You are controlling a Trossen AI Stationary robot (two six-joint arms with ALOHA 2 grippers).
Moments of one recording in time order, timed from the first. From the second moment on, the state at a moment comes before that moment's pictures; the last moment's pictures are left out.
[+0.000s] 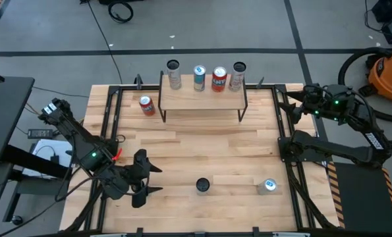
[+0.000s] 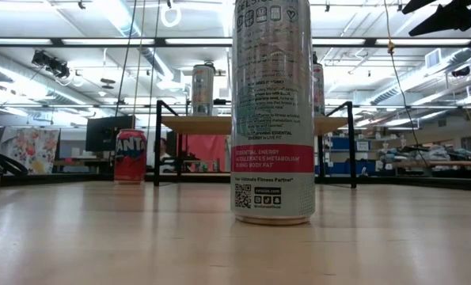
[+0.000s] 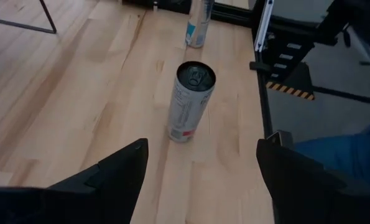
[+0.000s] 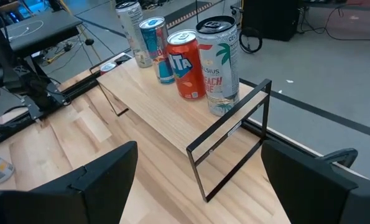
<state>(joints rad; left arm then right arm) -0.78 1.26 1.17 -0.63 -0.61 -0.71 -0.54 0.41 1.03 -1.01 0.09 0.26</state>
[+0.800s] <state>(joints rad) -0.72 1.26 1.17 -0.58 -0.60 -0.76 -0.54 0.41 1.03 -1.01 0.08 0.26</state>
